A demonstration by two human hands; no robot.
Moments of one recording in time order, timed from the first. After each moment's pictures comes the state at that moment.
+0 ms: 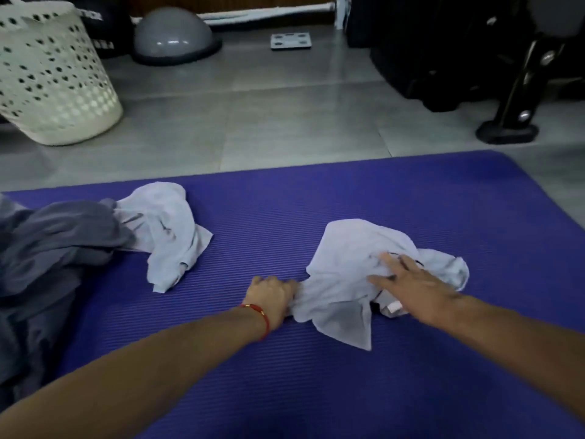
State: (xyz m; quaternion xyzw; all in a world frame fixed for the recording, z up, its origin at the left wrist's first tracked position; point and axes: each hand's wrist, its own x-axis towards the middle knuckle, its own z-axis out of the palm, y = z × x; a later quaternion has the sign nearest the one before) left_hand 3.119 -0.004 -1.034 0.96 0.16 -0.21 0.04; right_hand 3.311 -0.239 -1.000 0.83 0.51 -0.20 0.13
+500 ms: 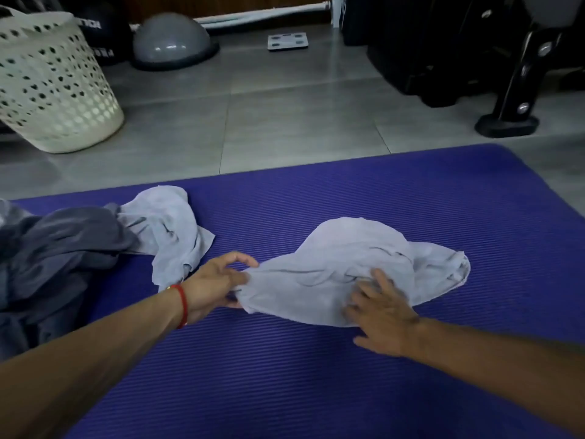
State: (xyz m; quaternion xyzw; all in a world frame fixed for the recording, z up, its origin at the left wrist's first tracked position) left_hand 3.061 0.045 -0.956 0.63 0.37 -0.05 0.68; right_hand 3.252 -0.227 -1.040 0.75 0.64 -0.08 0.18
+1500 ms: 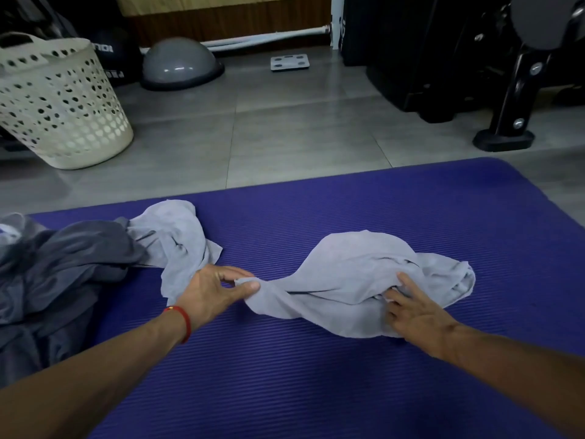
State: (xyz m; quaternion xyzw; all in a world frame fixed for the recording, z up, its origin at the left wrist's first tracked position) left_hand 3.042 0.065 -0.962 0.83 0.26 0.07 0.48; right_hand 3.297 -0.261 -1.052 0.71 0.67 0.07 0.21
